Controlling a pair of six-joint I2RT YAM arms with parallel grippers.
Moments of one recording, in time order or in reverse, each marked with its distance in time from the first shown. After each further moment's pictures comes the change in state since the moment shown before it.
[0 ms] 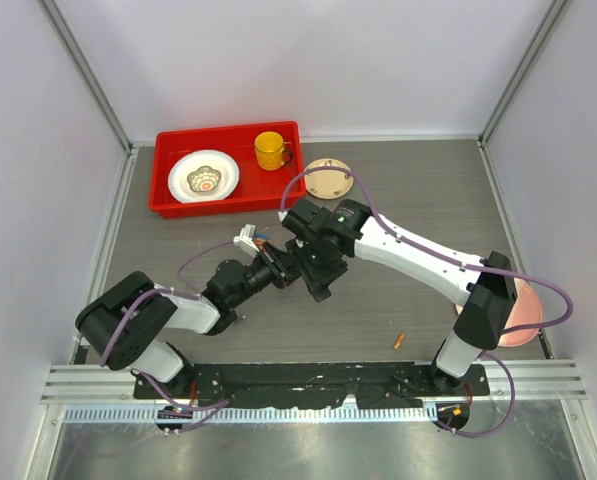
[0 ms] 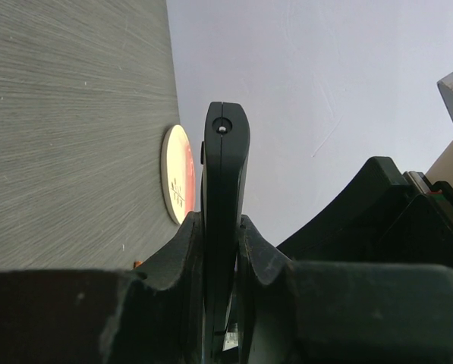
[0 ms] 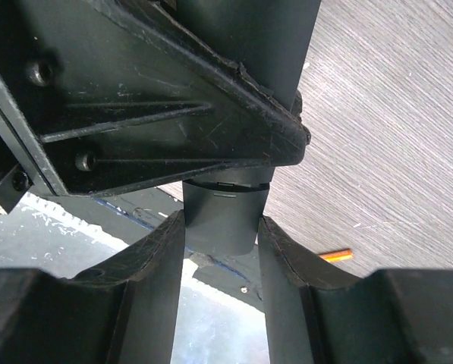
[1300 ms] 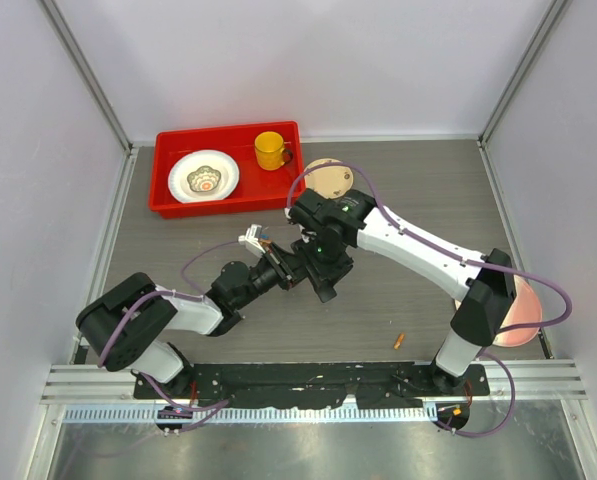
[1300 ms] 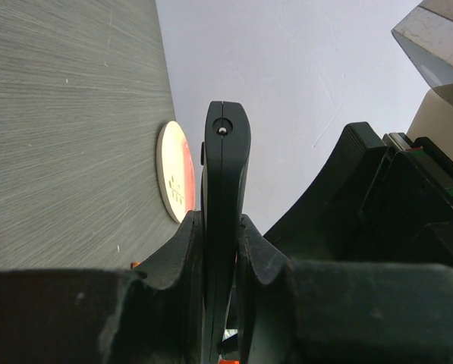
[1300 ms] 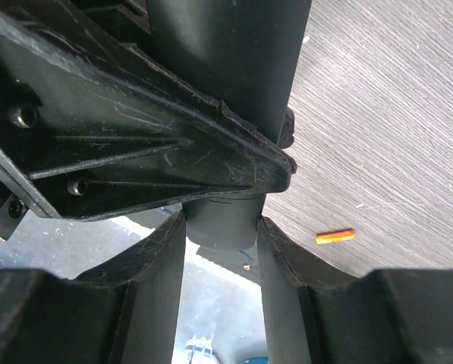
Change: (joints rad) left arm -0.062 -0.008 0.021 -0.006 -0.040 0.042; right arm -0.061 0.016 0.040 -0.077 -0.077 -0.025
